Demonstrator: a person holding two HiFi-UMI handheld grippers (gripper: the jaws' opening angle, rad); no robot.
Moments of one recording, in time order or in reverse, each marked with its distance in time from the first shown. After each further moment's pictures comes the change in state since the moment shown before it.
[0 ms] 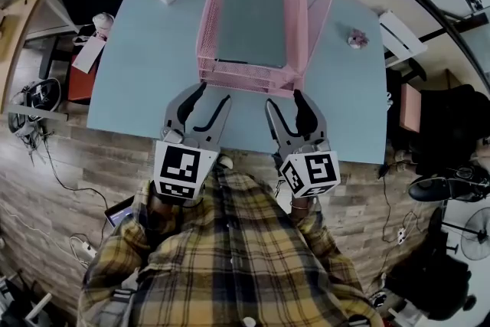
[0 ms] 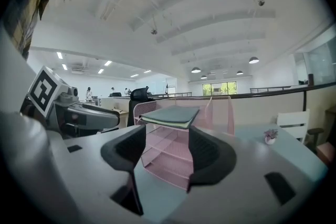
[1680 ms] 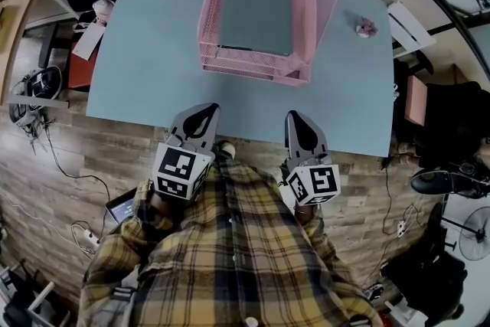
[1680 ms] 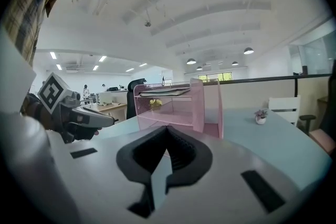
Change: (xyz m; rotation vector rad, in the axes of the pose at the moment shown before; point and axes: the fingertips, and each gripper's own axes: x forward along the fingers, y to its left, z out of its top) left arm -0.014 -0.016 -0.085 -0.126 0.156 -0.089; right arm -0.044 -0.009 -0.069 0.055 0.092 -0.032
